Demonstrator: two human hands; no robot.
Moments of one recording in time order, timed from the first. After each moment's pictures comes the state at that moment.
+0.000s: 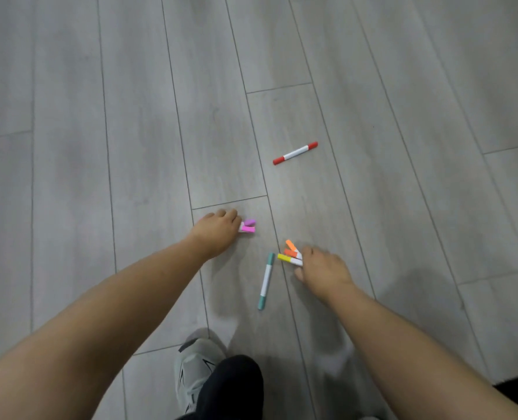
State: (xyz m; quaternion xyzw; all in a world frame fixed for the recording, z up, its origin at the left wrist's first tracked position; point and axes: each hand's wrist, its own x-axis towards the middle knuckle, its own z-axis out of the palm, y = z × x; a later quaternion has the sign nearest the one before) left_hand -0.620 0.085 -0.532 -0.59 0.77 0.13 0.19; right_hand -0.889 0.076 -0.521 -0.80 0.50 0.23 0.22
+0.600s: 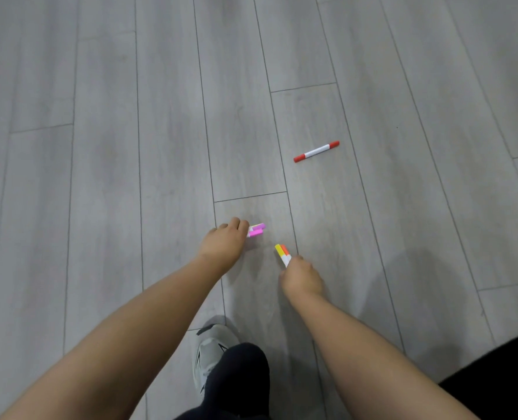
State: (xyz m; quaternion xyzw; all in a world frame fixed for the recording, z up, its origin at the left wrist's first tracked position) left_hand -0.627 0.138 -0.515 -0.71 0.66 0.20 0.15; right_hand -0.817 0.132 -0.527 -0.63 0.67 0.19 0.34
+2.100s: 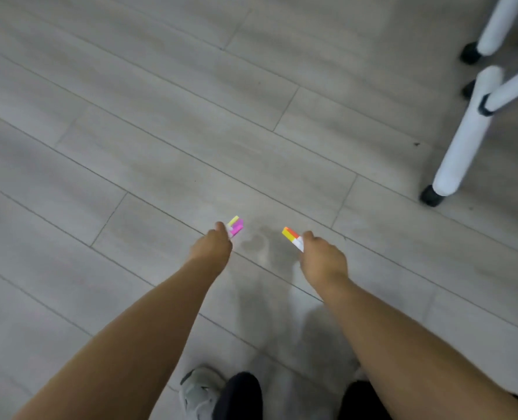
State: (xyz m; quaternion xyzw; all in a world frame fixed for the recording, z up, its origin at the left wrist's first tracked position) left_hand -0.879 -0.104 -0.407 -0.55 0.76 0.27 0.23; right_hand -1.065 0.040 -0.391 -0.44 0.85 0.07 0.28
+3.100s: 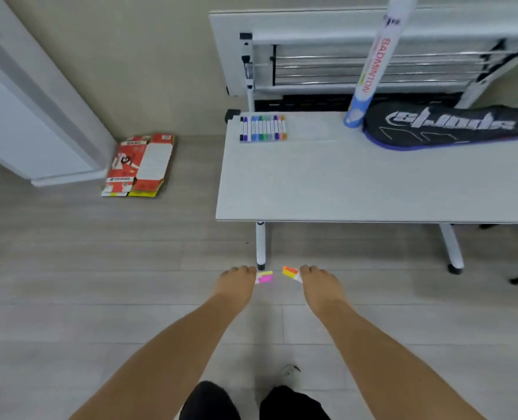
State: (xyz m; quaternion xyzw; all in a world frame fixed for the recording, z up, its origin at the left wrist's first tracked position) left_hand -1.197 0.159 0.295 -0.13 0.95 0.03 0.27; right_hand -1.293 0.342 0.294 -0.30 0.92 0.04 0.23
